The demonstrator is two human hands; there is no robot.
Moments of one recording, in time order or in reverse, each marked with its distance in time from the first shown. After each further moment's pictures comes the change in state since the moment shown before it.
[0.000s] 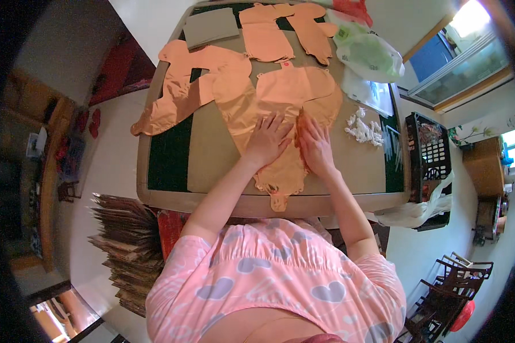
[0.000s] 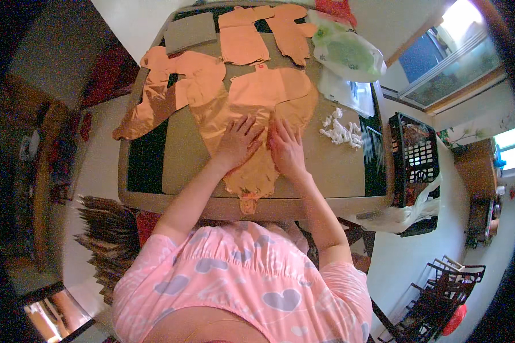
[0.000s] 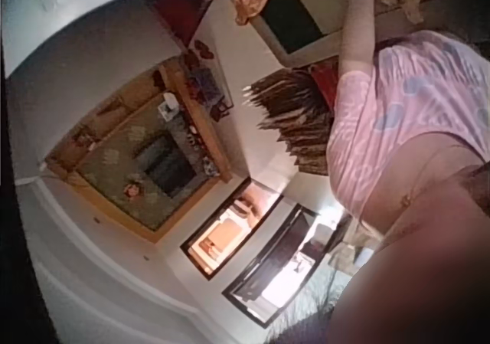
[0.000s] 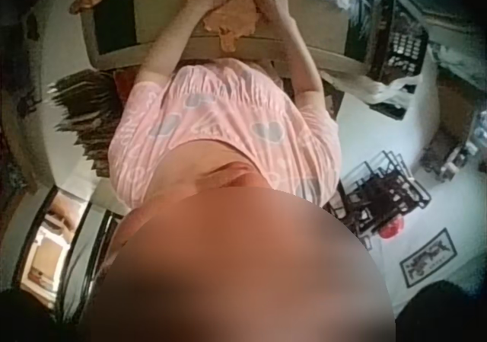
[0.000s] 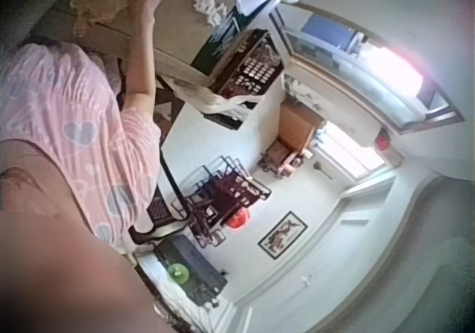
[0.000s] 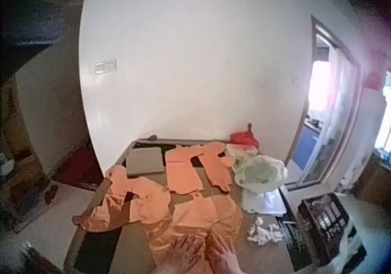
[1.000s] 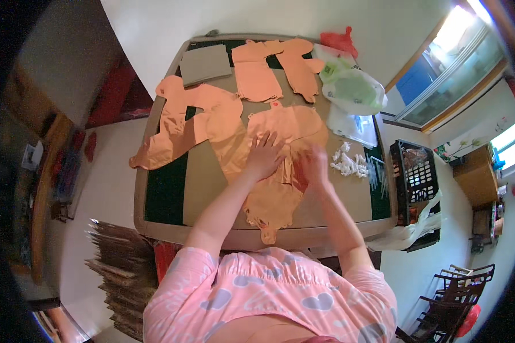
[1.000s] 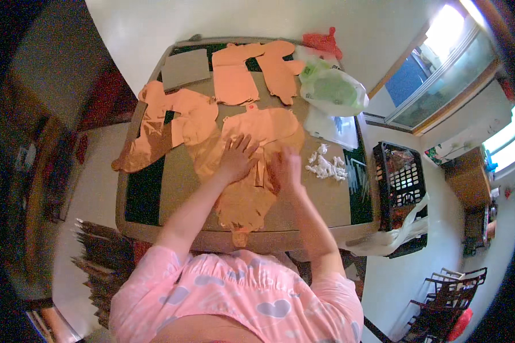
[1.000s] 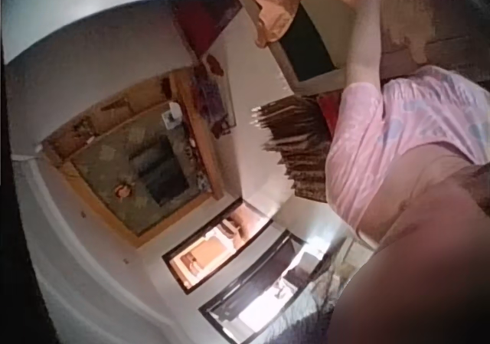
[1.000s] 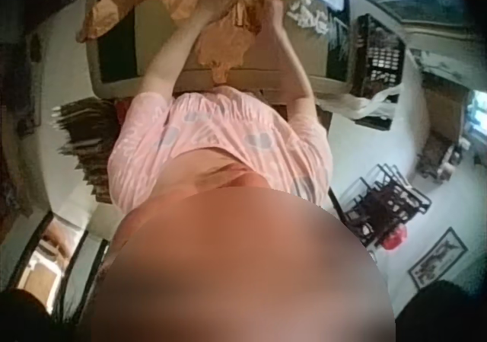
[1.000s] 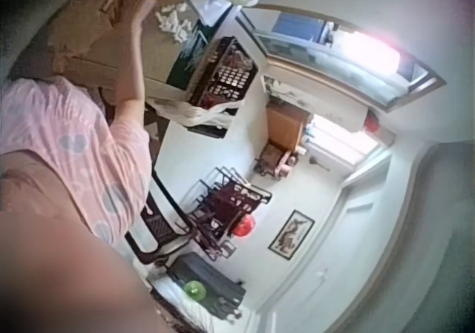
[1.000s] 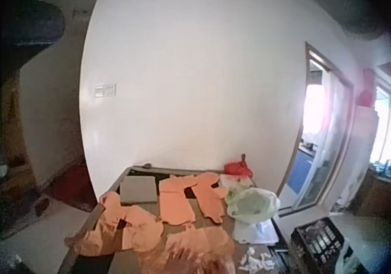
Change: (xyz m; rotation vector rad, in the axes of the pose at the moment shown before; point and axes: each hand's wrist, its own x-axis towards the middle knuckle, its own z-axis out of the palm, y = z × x) left_hand 0.065 -0.016 0.009 0.041 -0.085 -0.060; right_hand 0.045 0.055 0.006 0.157 0.139 0.261
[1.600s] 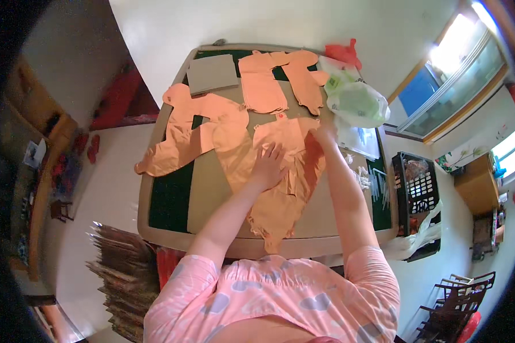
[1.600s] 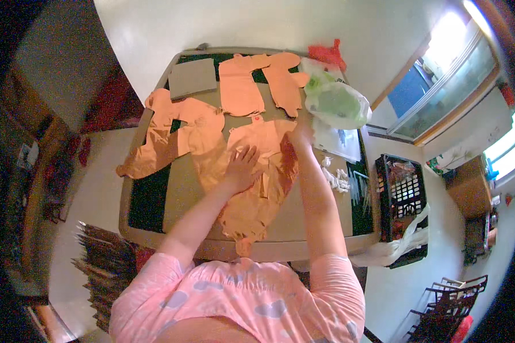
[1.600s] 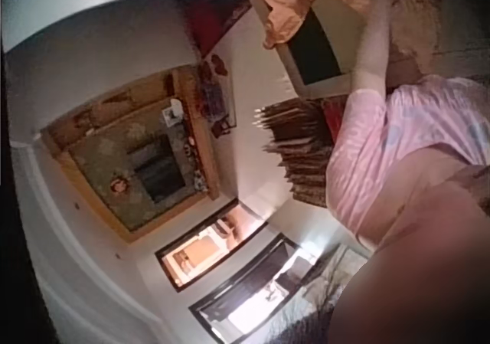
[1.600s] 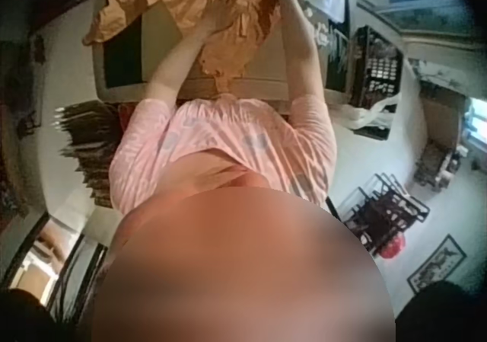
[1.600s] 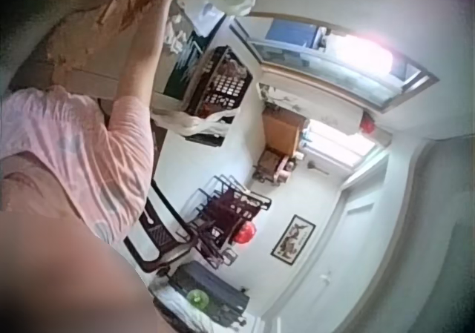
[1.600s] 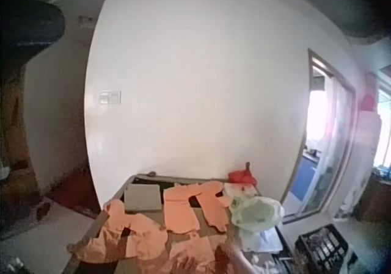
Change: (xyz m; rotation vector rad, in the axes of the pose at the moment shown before) left_hand -0.003 -0.010 0.005 0.061 0.015 -0.025; right_hand 0.151 0.071 0.056 -0.275 0.252 0.193
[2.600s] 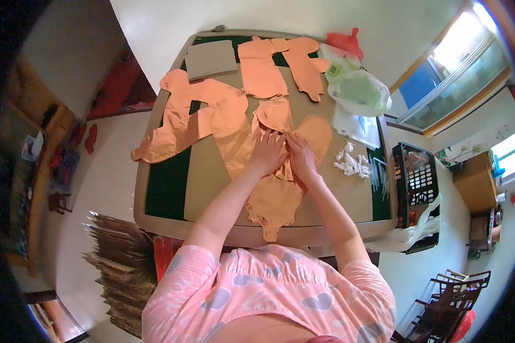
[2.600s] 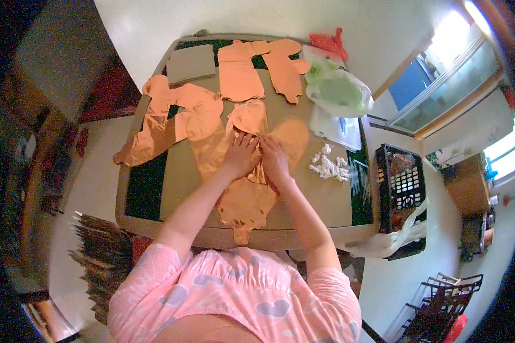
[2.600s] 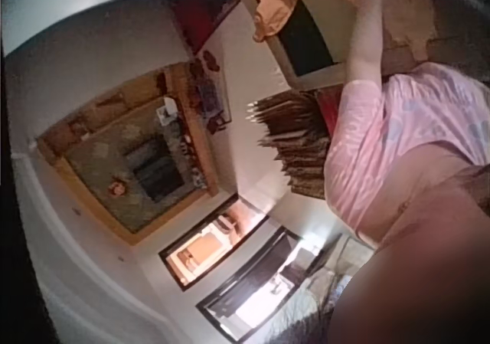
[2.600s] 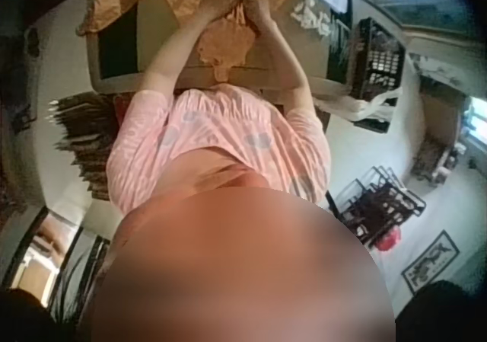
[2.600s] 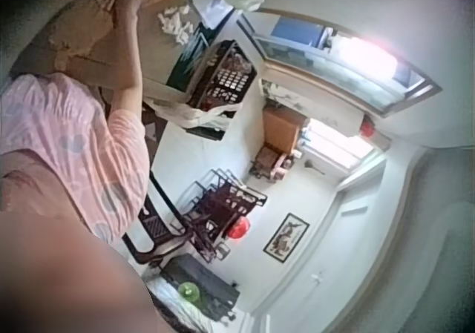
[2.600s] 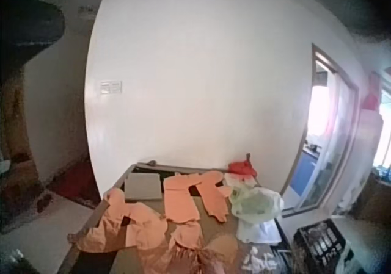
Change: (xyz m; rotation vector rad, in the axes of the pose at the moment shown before) left_hand 0.003 0.011 -0.004 -0.042 -0.011 -0.028; right_hand -0.139 -0.050 -0.074 0.264 -0.290 -0.437
